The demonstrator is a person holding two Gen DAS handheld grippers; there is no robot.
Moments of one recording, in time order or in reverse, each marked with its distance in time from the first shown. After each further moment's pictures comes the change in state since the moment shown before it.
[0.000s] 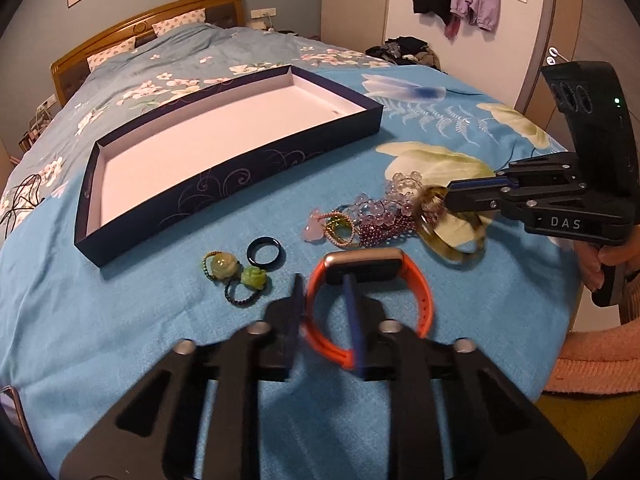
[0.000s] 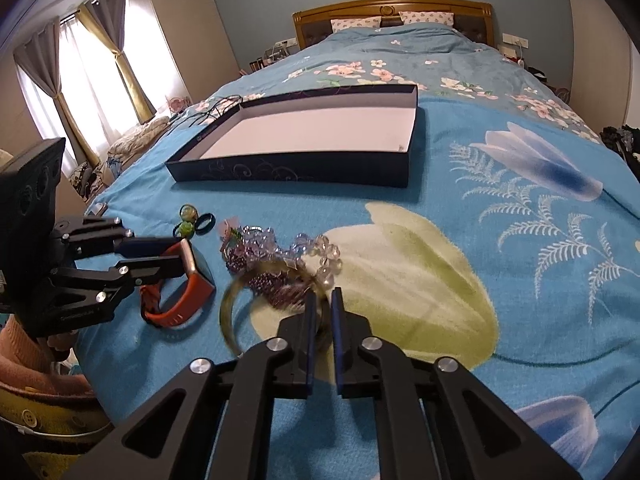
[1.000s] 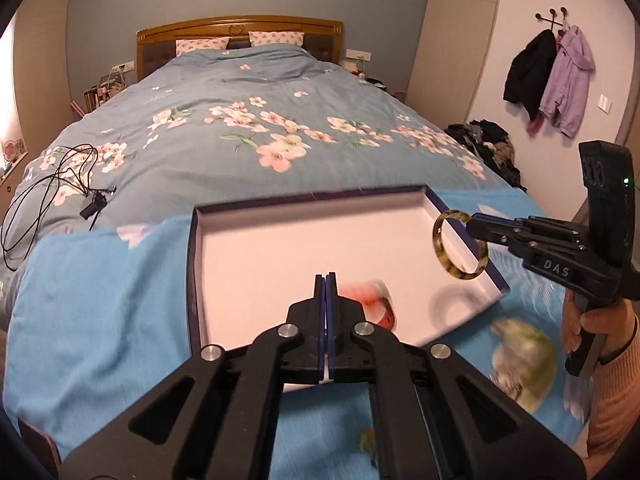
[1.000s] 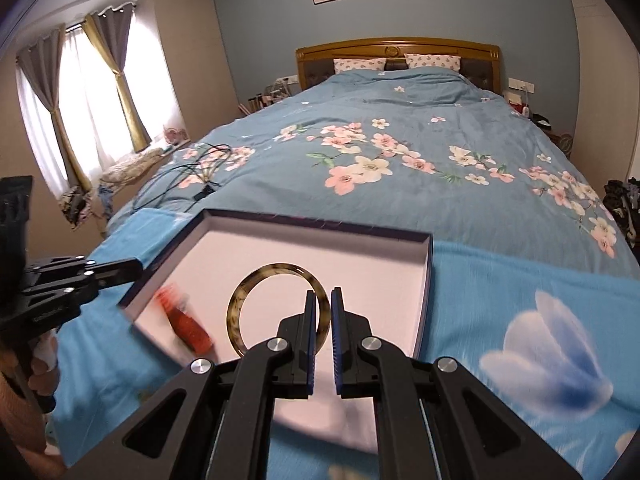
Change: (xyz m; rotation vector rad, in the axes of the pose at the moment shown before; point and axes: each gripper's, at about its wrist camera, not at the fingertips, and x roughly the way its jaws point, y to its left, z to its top) left arm -0.008 0.127 0.109 -0.305 -0.165 0.137; right arm 0.062 -0.020 0.166 -0.053 -0.129 -0.041
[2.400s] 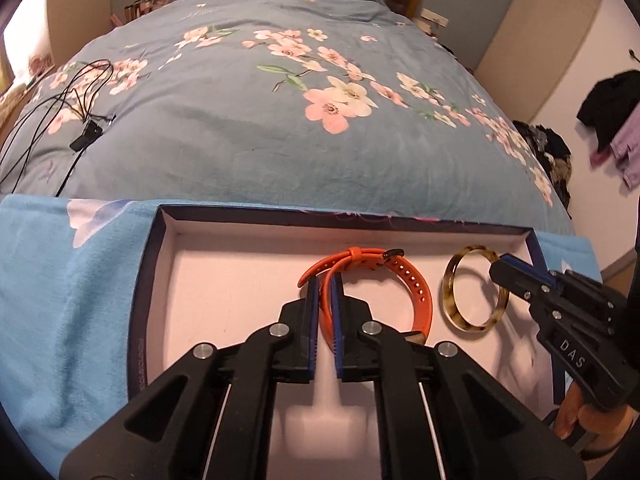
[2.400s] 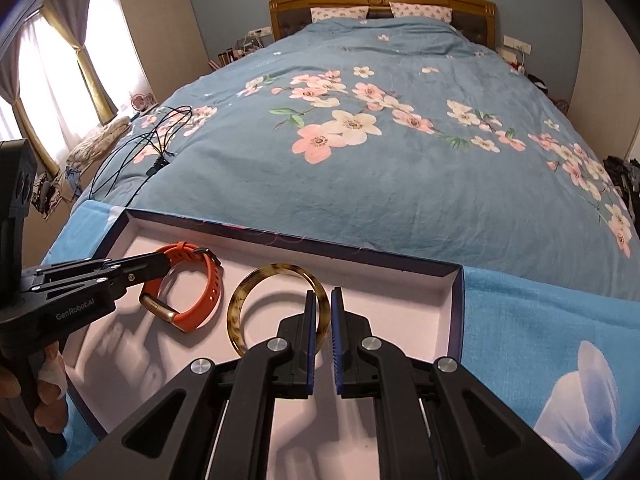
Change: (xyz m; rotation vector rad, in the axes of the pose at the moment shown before) left arm 0.158 0.043 0.053 -0.258 0.221 0.117; right arm 0.102 -0.013 0.038 0.037 0.196 -0.075
